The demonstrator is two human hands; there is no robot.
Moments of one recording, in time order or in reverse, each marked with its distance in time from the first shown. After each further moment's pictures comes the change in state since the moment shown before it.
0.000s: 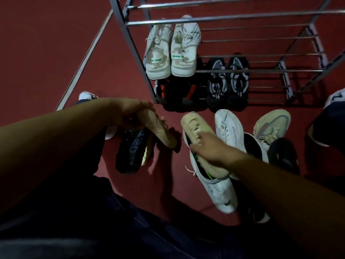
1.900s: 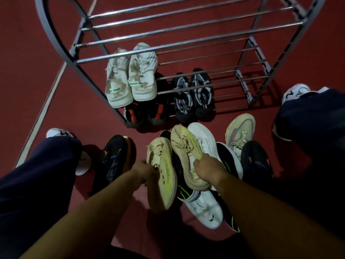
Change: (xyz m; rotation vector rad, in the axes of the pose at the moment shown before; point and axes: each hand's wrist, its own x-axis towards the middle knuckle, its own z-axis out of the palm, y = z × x) left_hand 0.055 -0.060 0.136 0.110 -0.031 -0.036; right_hand -0.017 0.043 -0.019 0.111 0.080 0.407
